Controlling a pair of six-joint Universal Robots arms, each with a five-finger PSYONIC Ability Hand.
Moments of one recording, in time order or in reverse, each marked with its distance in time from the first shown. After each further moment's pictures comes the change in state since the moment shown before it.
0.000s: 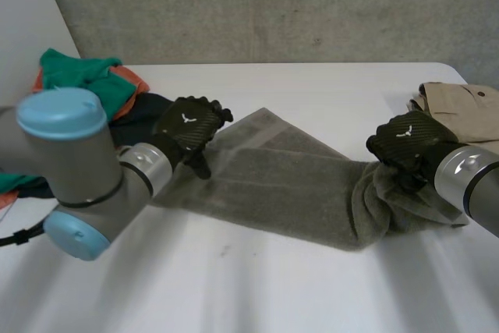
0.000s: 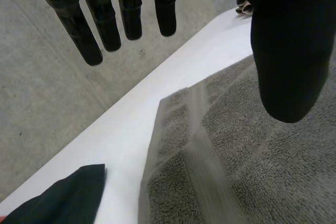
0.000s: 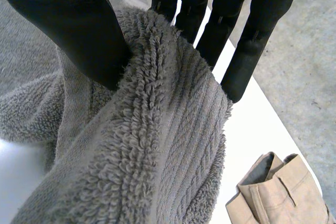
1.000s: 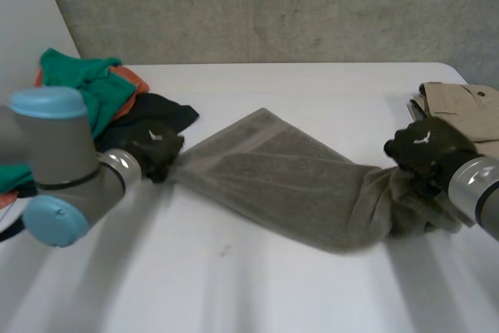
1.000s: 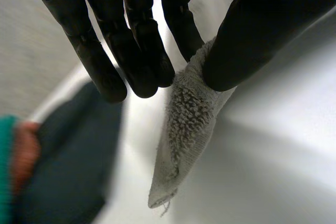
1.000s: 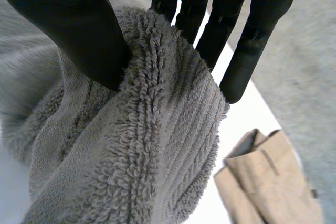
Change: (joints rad) left arm 0.131 -0.082 0.044 -0.134 -0.056 0.202; right arm -0.066 -0.056 0.107 -0.094 0.013 -0.008; left_hand 0.780 0.850 0.844 0.856 0.817; right_hand 0.000 0.000 0.000 0.000 0.000
